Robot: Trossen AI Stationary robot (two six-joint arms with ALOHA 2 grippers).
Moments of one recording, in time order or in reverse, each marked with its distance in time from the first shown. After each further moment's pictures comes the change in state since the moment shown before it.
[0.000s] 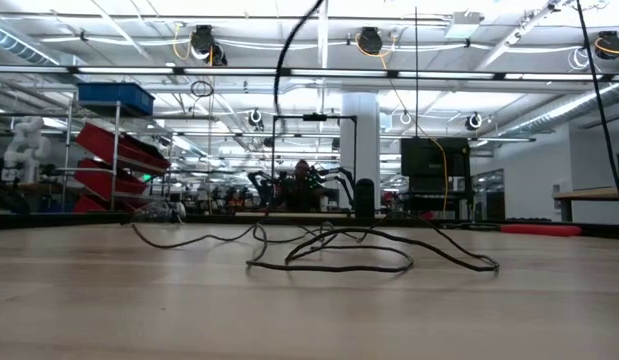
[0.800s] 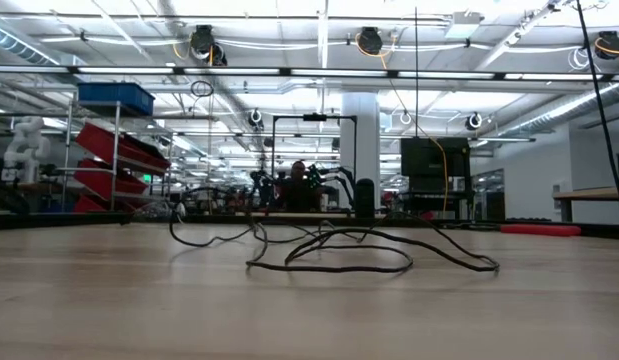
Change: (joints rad) left arm 0.098 0.100 0.000 0.073 0.312 0.004; right arm -0.080 0.081 0.000 0.240 -0.010 -0.149
